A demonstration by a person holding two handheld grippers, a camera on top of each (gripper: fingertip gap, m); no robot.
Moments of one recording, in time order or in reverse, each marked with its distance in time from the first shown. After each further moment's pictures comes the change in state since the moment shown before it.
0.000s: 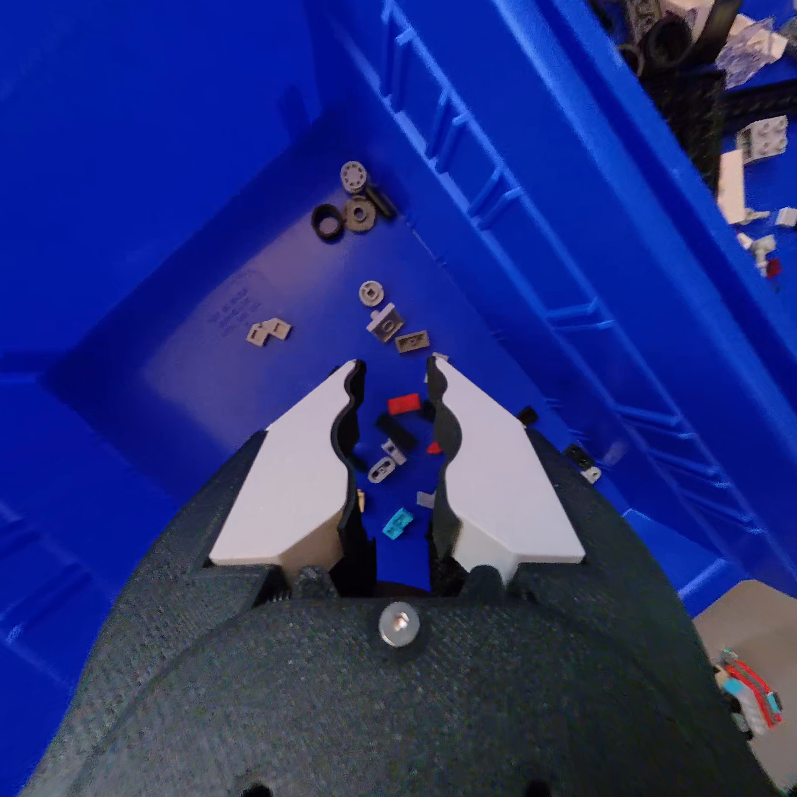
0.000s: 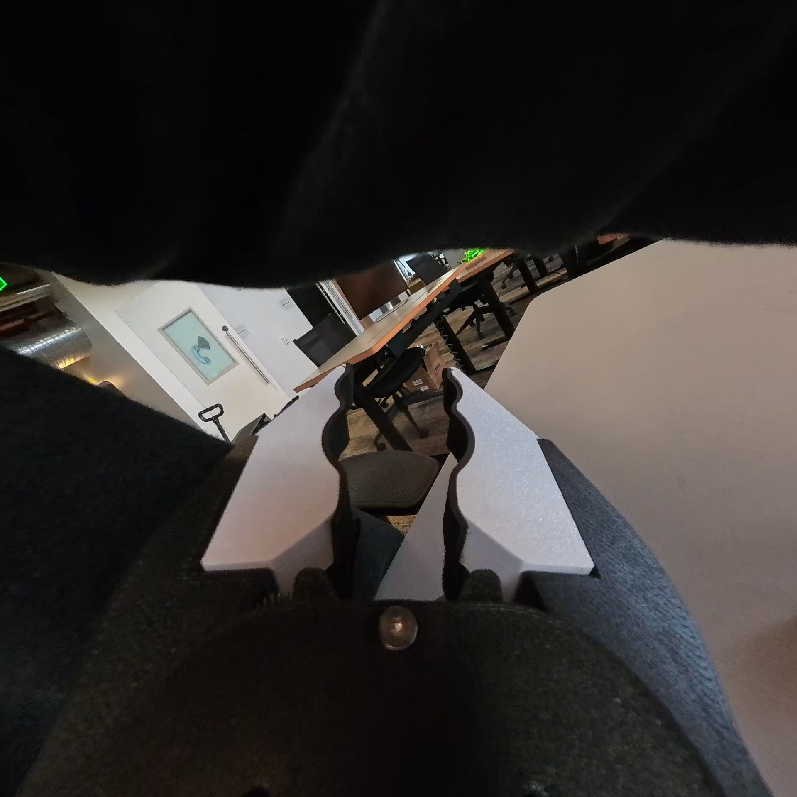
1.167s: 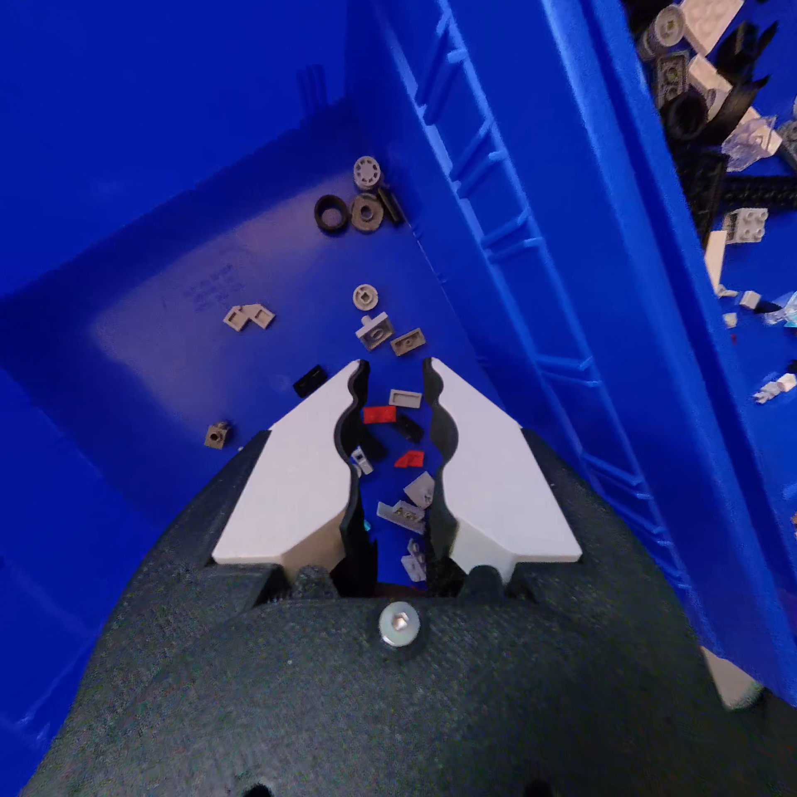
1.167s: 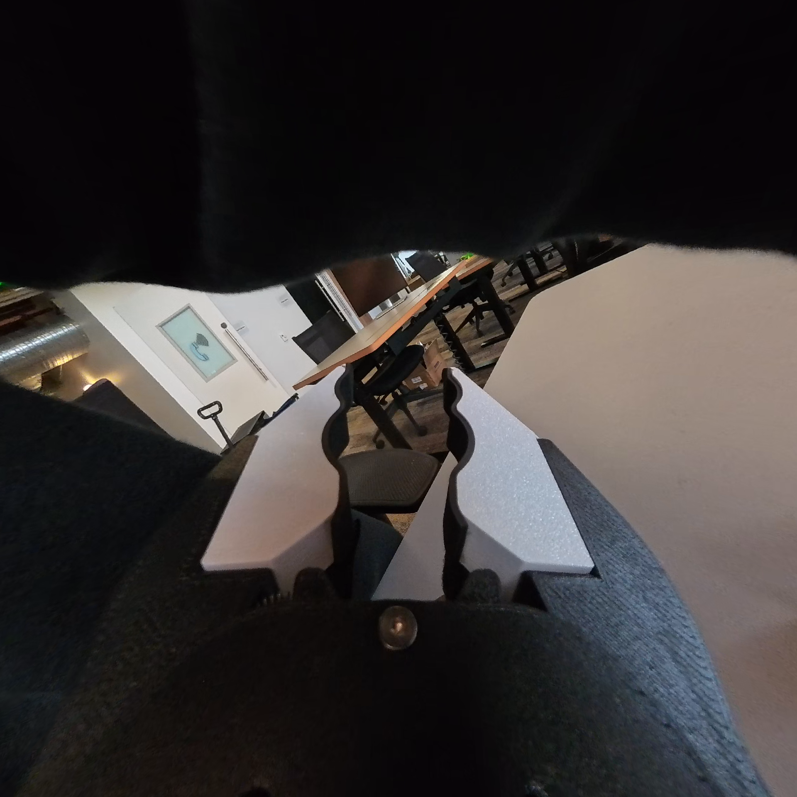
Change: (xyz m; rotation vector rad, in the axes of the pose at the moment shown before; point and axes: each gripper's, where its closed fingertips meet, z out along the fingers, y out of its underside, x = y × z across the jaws) left arm 0.006 -0.004 0.006 -0.030 0.006 -0.196; right arm 0.001 0.002 0.000 -0.007 0.001 -0.003
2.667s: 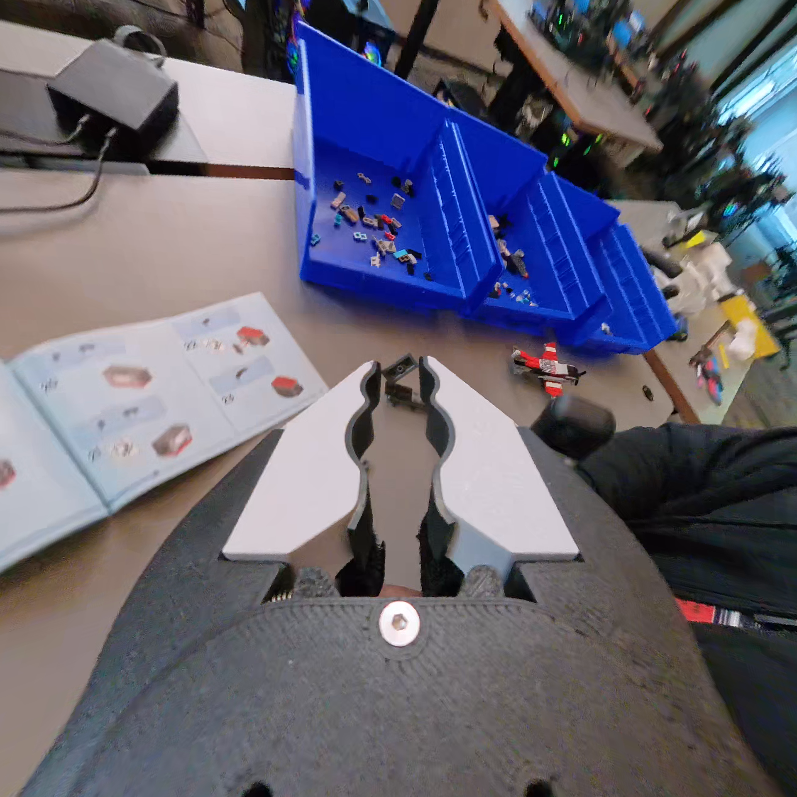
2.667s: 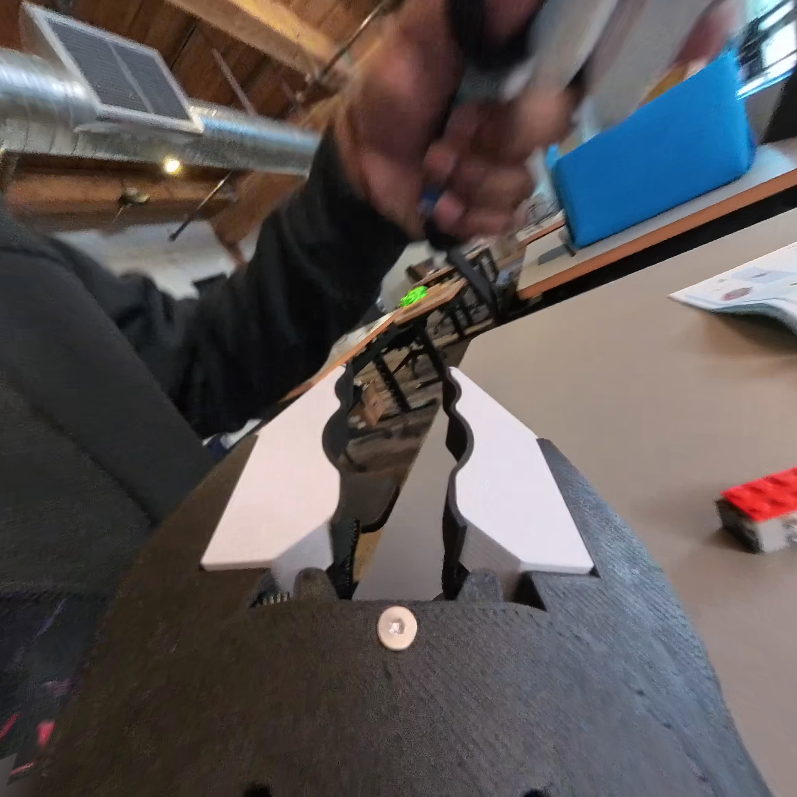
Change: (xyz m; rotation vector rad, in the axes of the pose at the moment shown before) left arm 0.077 0.296 -0.287 0.750 0.015 -0.505; right arm -0.002 -0.014 -0.025 0.126 0.156 -0.123
